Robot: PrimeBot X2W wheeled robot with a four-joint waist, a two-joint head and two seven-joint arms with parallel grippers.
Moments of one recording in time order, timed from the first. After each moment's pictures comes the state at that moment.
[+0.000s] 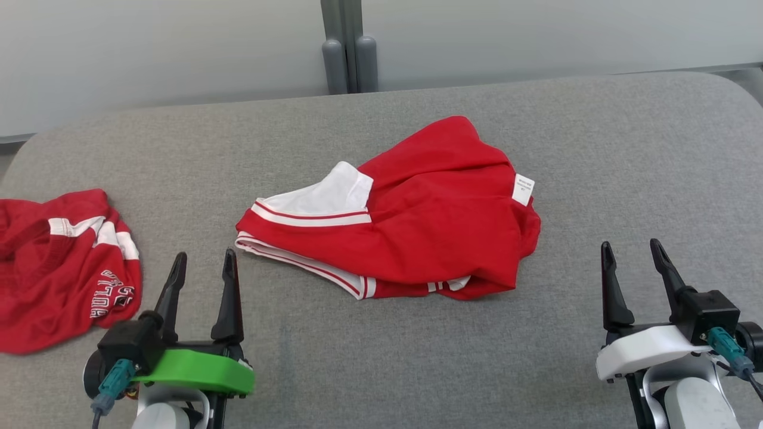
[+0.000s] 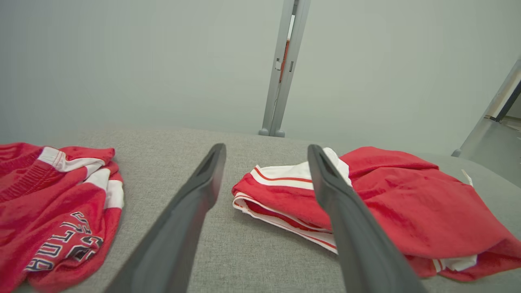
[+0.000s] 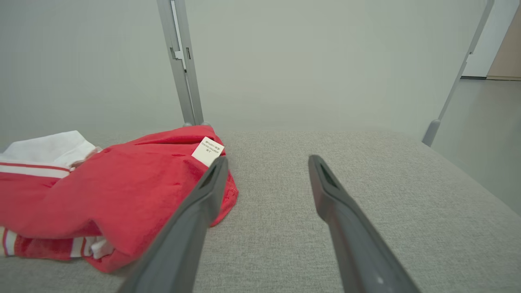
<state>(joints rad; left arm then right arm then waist) -0.11 0.06 -0.06 0.22 -0.29 -0.13 -0.26 -0.08 -0.05 -0.09 0.21 0.04 0.13 -0.26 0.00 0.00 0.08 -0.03</state>
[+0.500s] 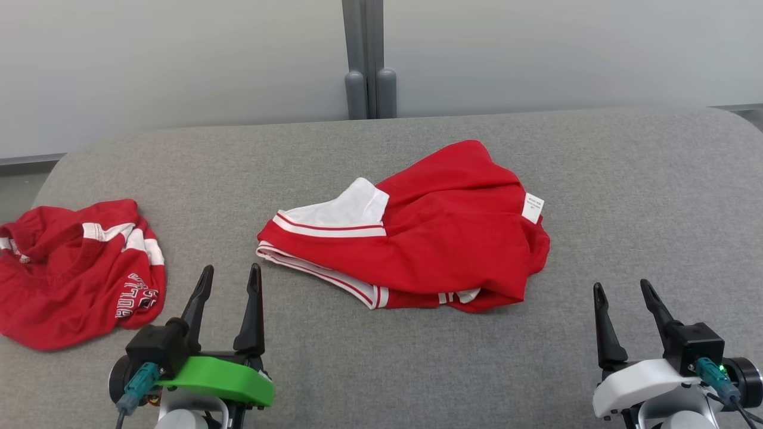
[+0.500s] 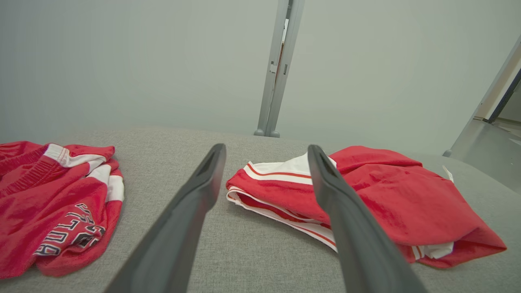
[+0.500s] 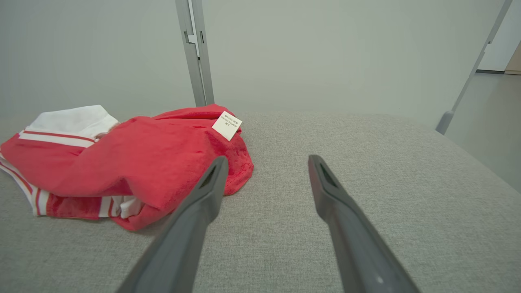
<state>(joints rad) -0.10 0.05 -0.12 0.27 -0.30 -0.13 -0.26 0.00 -0.05 -0.08 0.24 0.03 0.13 -0.26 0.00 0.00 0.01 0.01</state>
